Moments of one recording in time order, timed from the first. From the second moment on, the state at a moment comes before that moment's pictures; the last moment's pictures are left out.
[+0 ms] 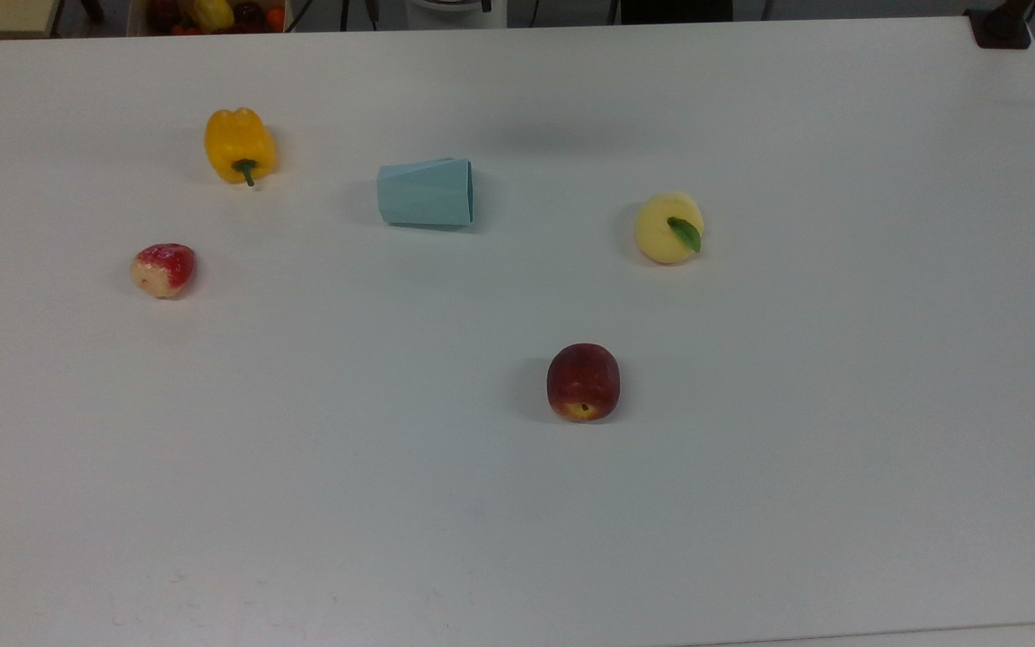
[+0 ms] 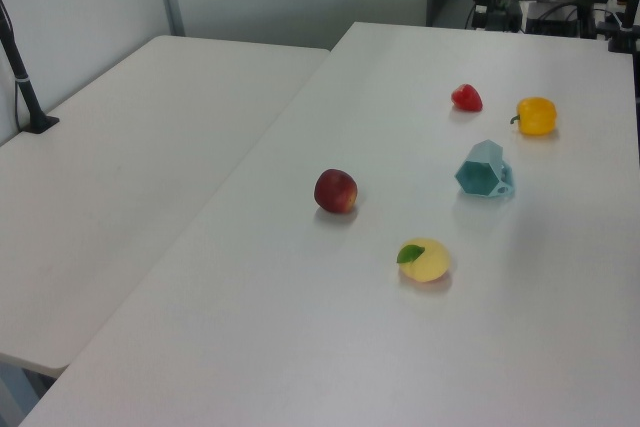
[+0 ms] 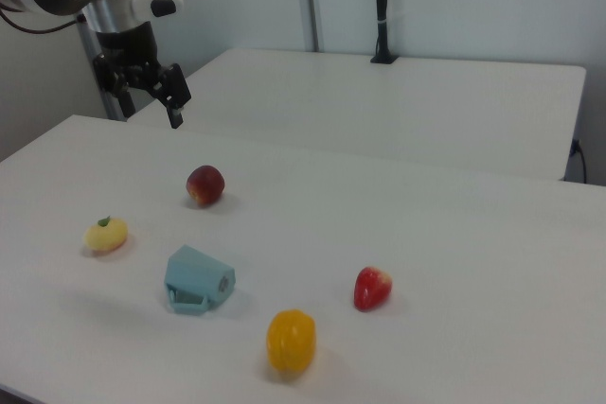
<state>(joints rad) 0.09 -0.05 -0.03 -1.66 0.07 1.71 -0.04</state>
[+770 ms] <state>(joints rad) 0.10 -0.05 -0.01 -1.67 0.01 1.70 -0.05</state>
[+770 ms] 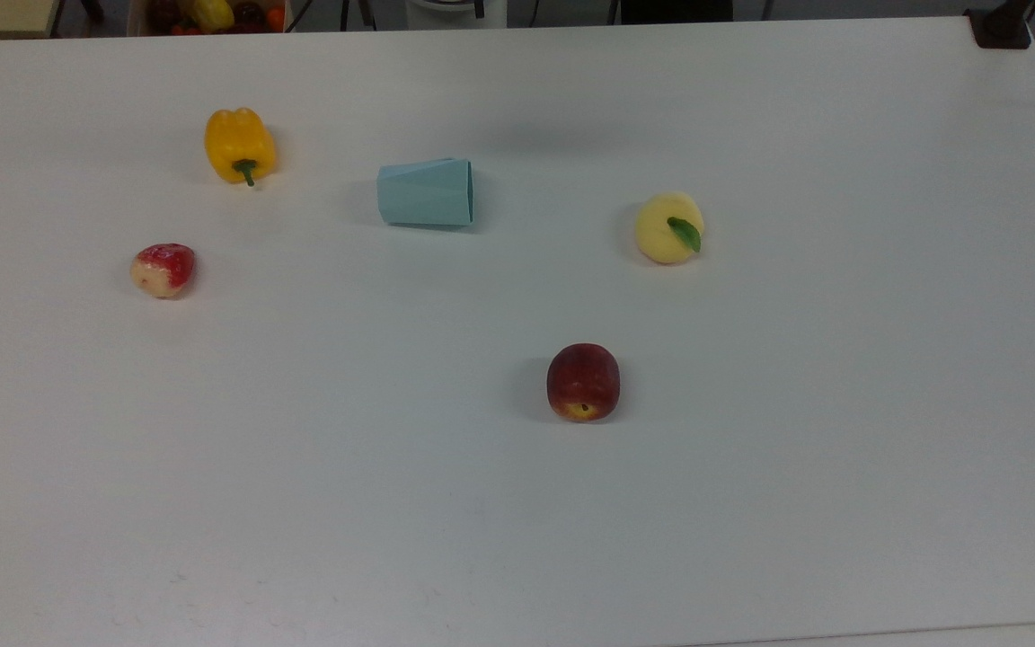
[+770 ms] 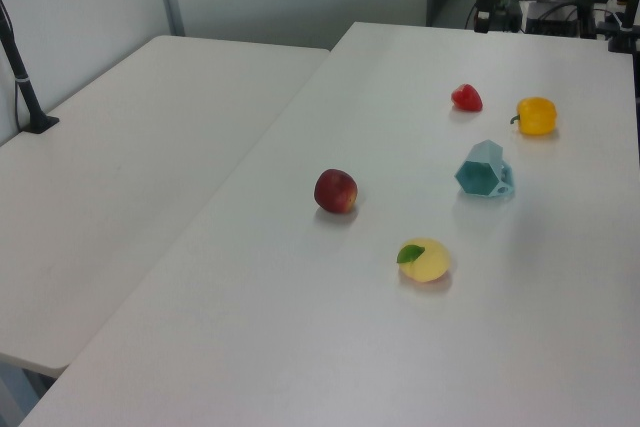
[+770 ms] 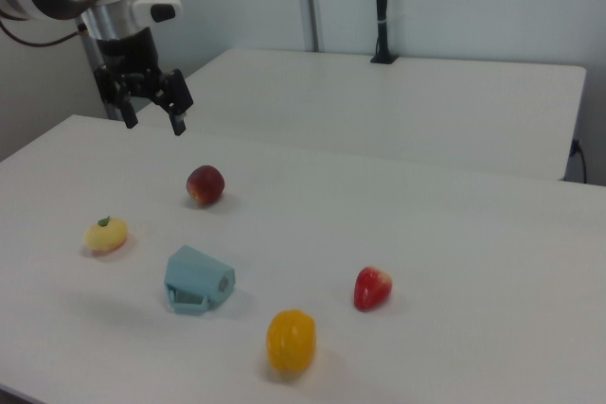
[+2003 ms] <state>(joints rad) 0.18 0.06 0.16 -1.93 -0.42 1.83 0.38</state>
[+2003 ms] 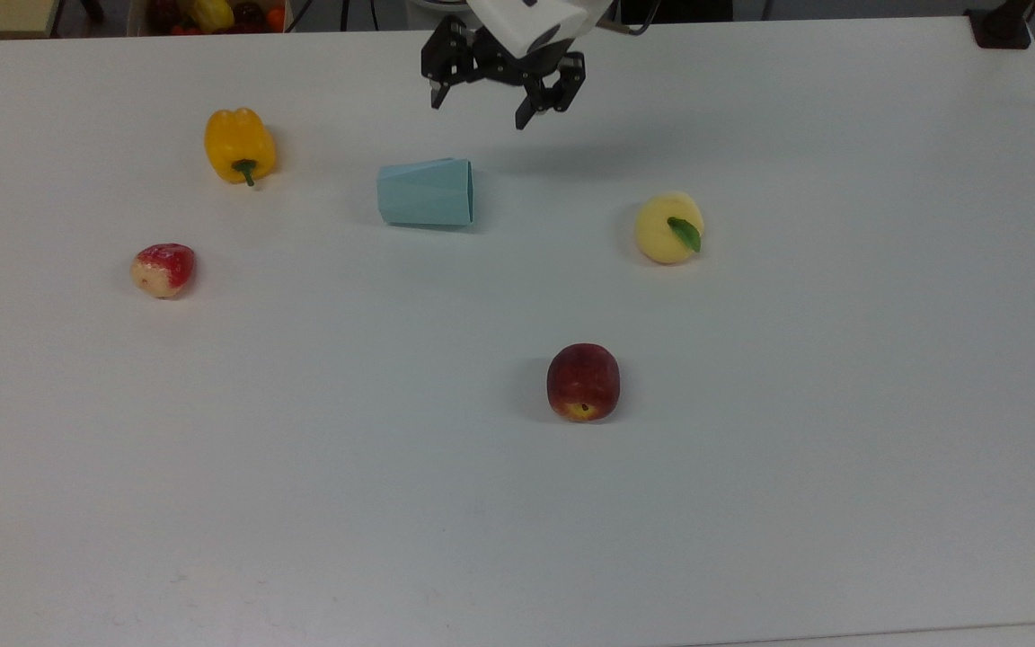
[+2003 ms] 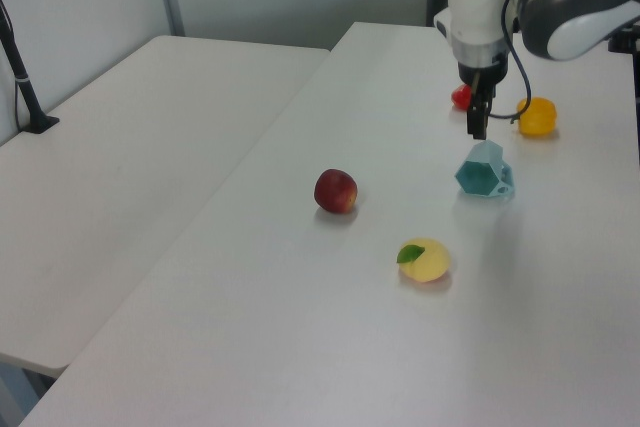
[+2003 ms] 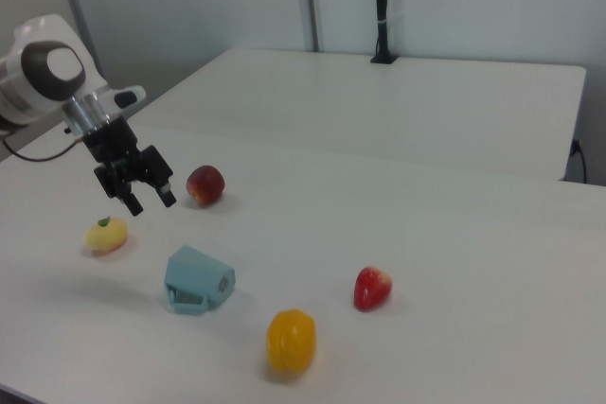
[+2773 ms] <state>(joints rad) 0.18 0.20 0.15 -2.05 -0.63 1.99 0.53</state>
